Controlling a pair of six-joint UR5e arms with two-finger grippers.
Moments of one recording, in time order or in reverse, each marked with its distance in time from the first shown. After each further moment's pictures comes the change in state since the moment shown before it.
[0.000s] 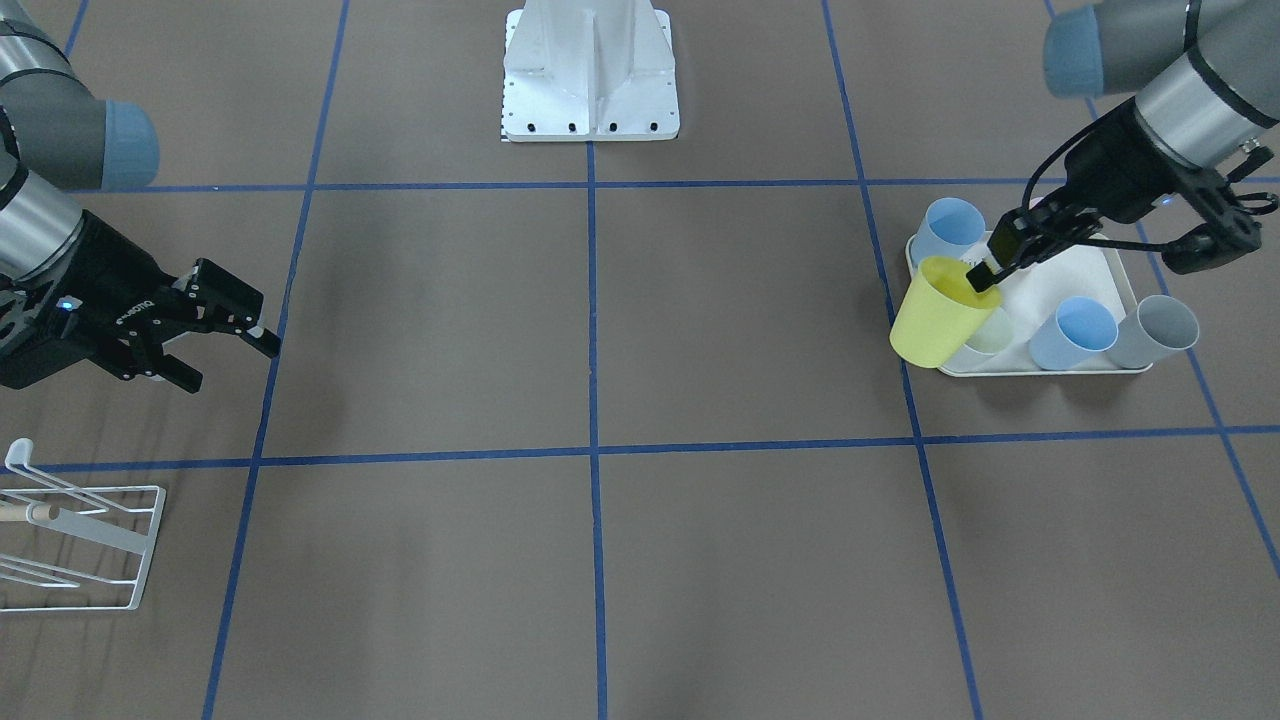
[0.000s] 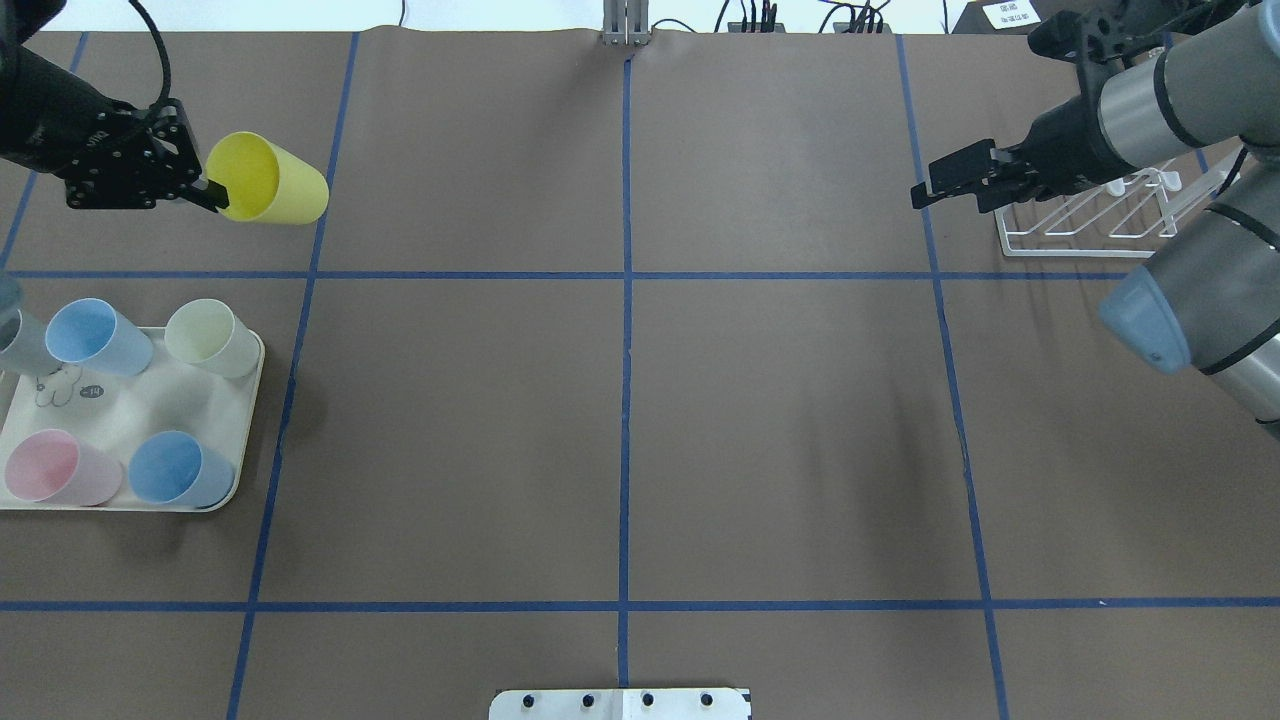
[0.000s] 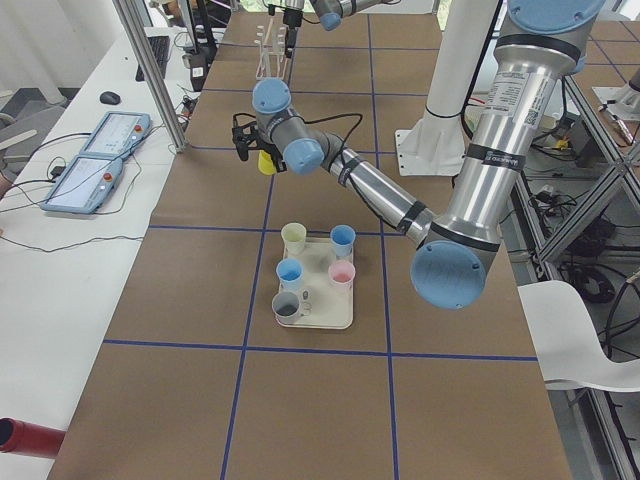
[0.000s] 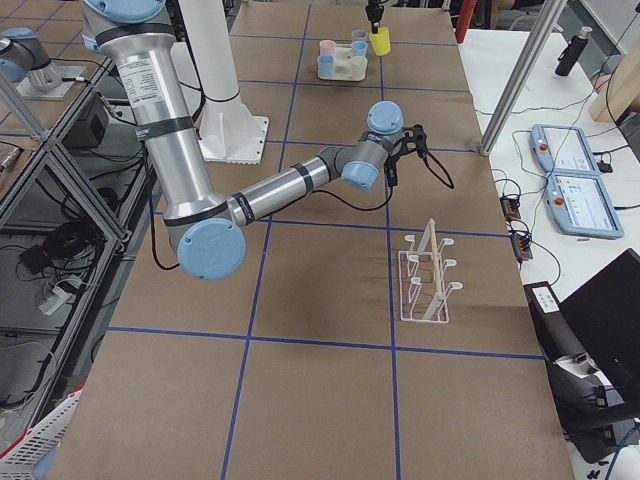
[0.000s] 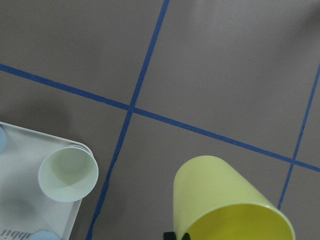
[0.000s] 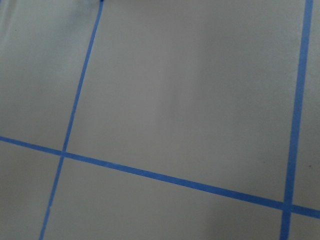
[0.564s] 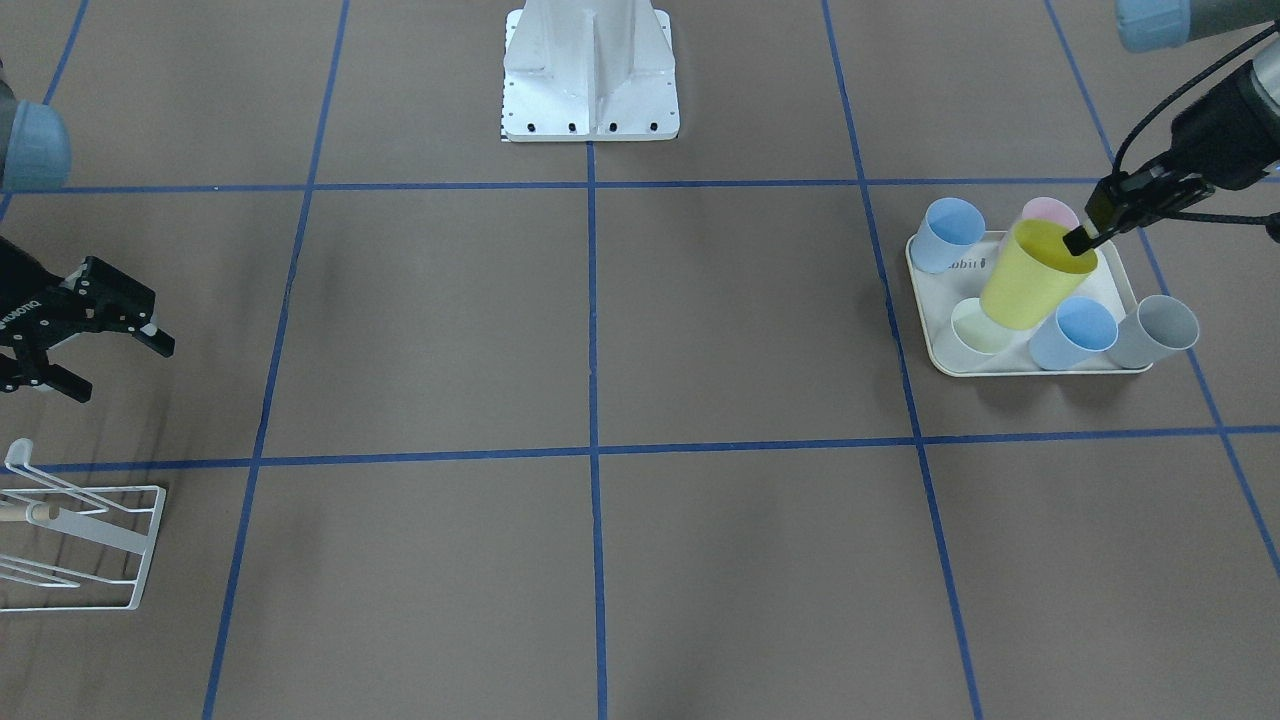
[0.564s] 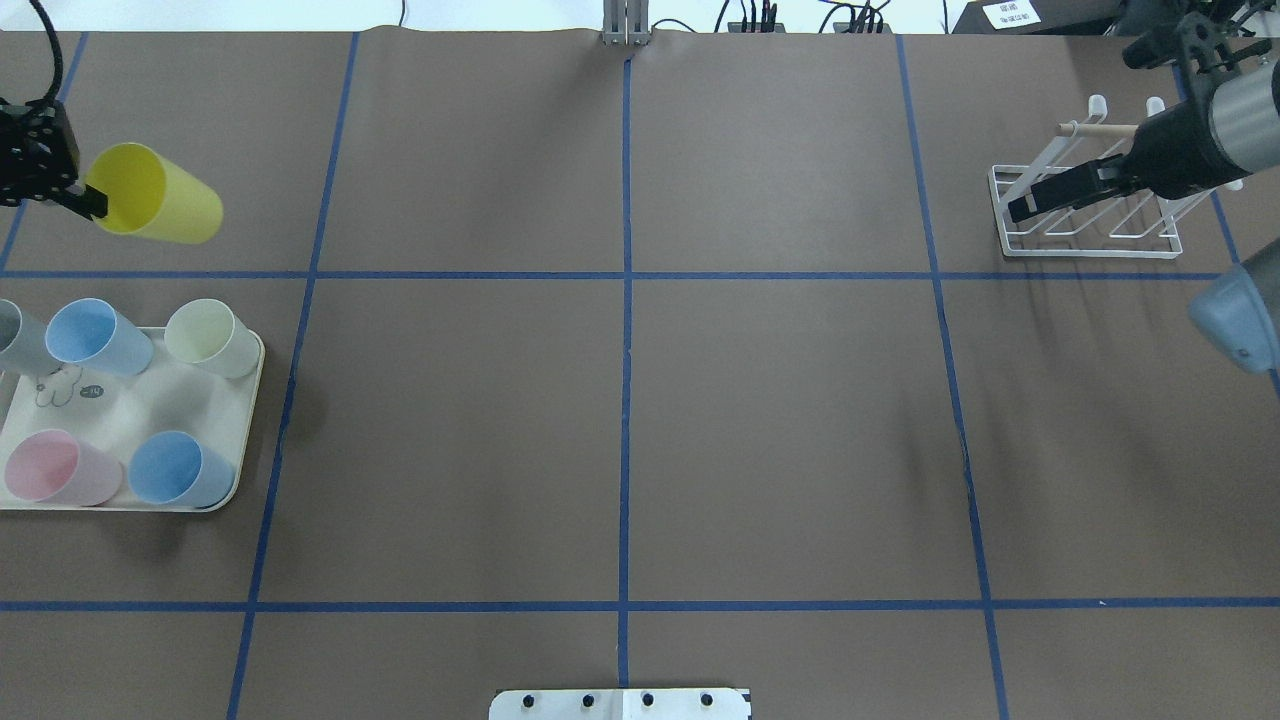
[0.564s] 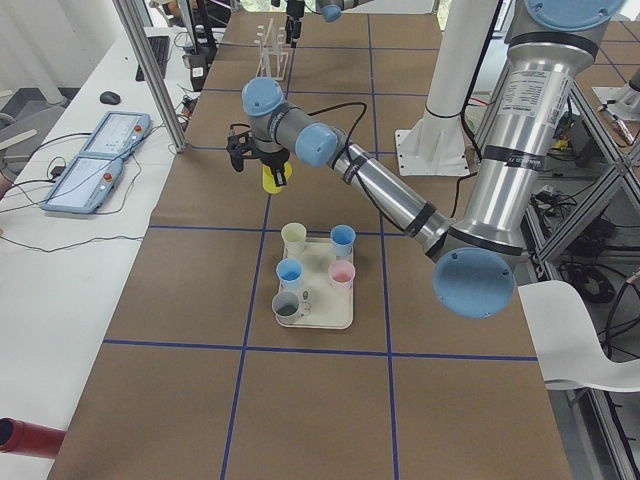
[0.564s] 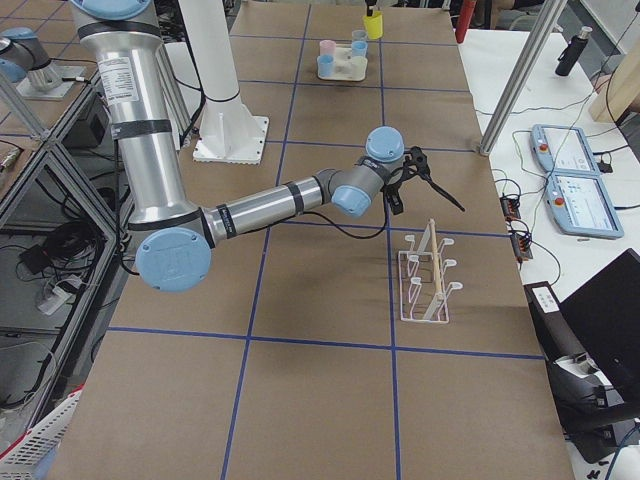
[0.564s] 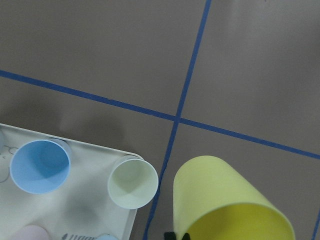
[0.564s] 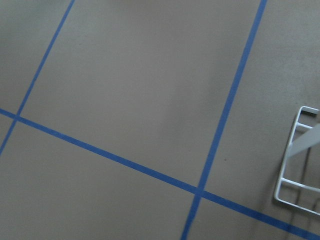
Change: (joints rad) left arm -0.116 0.030 -0.119 0.467 -0.096 0.413; right arm 0.100 -0.096 -0.005 -0.026 0.060 -0.292
